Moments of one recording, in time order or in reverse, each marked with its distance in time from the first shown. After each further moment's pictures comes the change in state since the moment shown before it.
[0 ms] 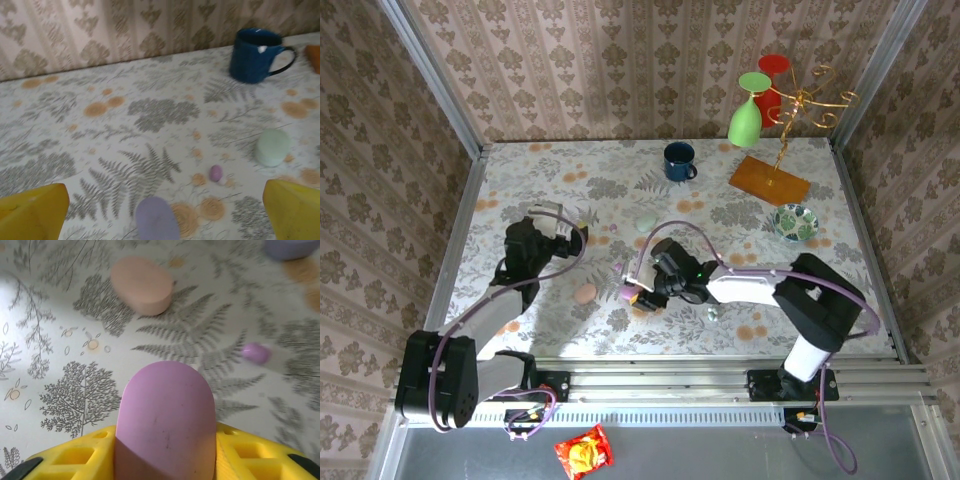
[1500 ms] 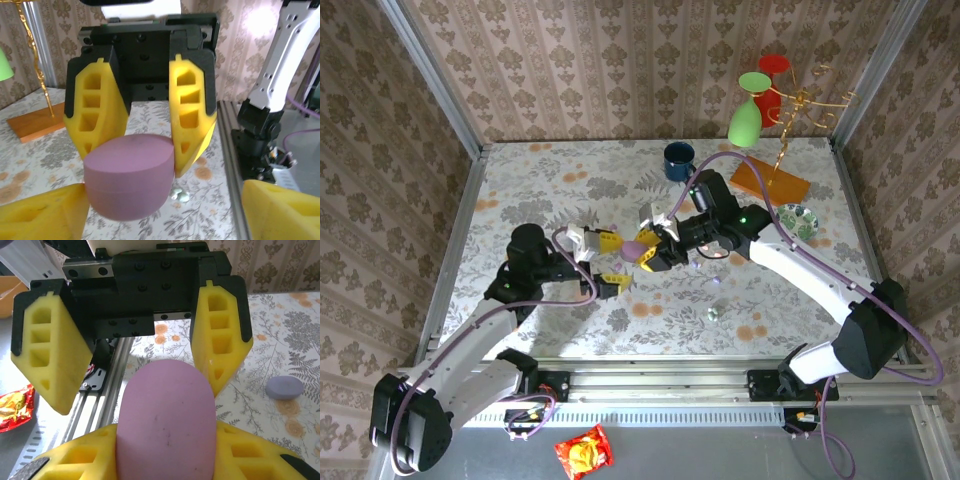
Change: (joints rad) left arm -0.245 -0.223 0.115 -0.199 0.848 0.055; right arm -0.174 -0.185 0.408 -0.517 -0.546 -0.122
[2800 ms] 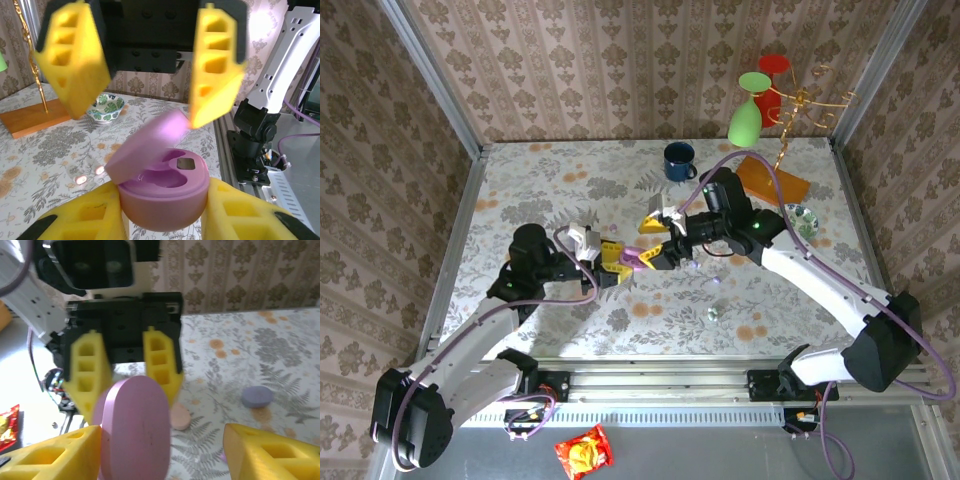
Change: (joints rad) left arm -0.002 0.022 -0.011 0.030 0.016 -0.035; right arm -0.035 -0.082 -0.050 0.130 0.049 0.117
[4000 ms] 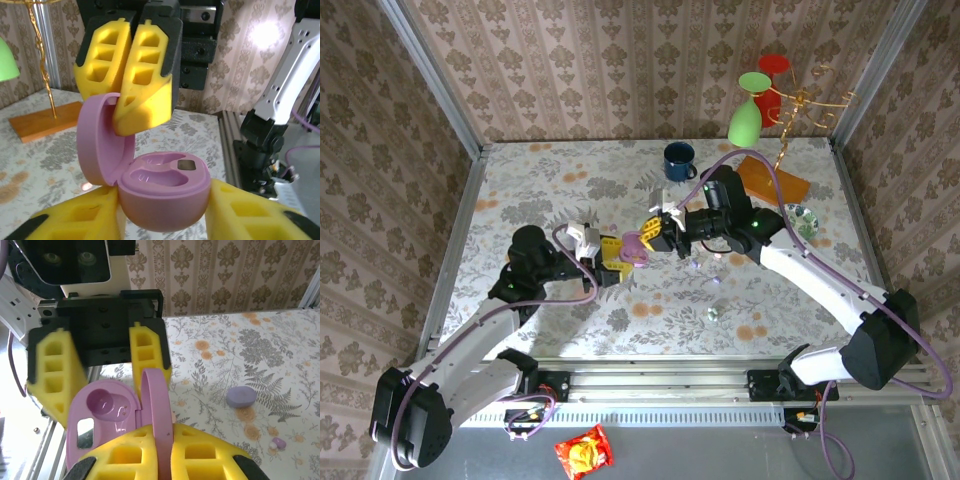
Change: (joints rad) left arm -0.008 0.002 -0.014 0.086 -0.053 -0.066; right arm -0.008 0.014 -0.003 0.044 0.027 0.006
